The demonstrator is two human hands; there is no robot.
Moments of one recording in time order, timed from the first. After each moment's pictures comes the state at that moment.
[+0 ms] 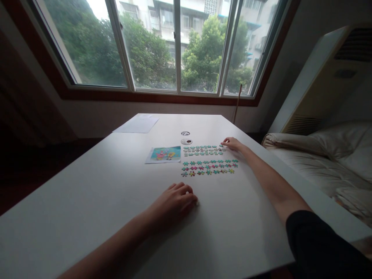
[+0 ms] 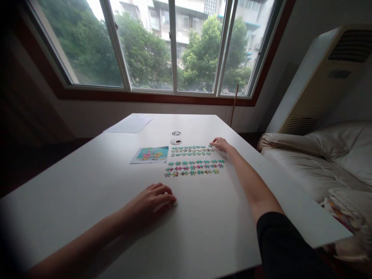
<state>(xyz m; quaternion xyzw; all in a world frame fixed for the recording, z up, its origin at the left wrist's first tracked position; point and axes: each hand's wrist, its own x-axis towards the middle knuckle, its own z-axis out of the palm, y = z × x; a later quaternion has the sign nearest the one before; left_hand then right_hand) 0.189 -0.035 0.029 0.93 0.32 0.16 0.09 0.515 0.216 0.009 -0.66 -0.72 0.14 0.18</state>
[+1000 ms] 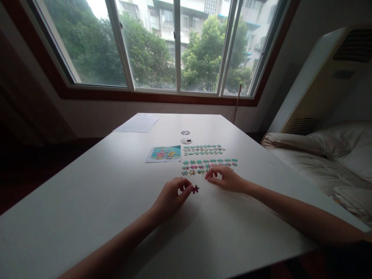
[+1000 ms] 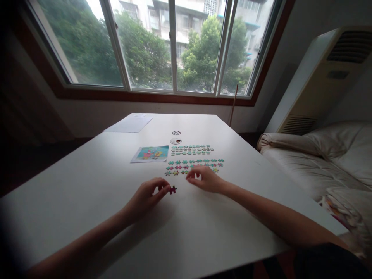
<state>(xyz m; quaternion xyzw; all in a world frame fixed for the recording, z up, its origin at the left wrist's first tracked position) 0.198 -0.034 0.032 0.80 0.46 0.31 0.23 0.421 0.024 0.026 -0.36 -0.87 0.22 0.27</state>
